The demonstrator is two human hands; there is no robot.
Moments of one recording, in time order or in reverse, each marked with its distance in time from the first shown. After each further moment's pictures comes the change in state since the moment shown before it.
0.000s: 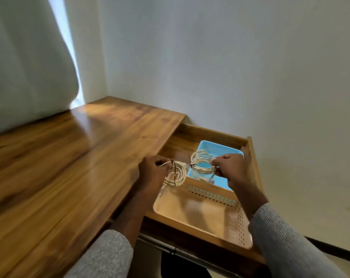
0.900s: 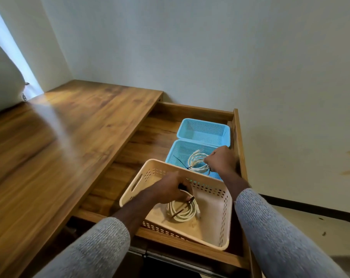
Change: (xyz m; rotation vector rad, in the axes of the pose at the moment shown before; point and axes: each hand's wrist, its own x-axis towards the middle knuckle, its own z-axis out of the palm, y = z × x) left_hand -0.020 -0.027 0.126 0.342 -1.025 0.185; right_hand 0.083 0.085 -0.013 -0.475 -0.003 0.060
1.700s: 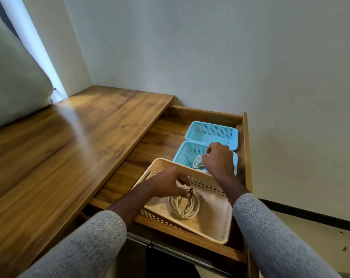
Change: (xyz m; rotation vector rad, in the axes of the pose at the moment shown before) left_hand -0.028 0.010 -0.023 0.121 0.070 -0.064; right_hand -0.038 -0.026 -0.010 -0.159 0.078 -0.364
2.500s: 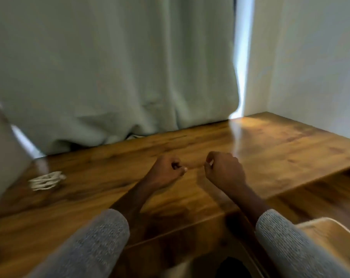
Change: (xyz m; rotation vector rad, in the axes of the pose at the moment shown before) left_hand -0.352 -0.070 -0.136 0.068 1.021 -0.671; right_hand -0.156 -0.326 0.063 0.275 -0.327 -1.043
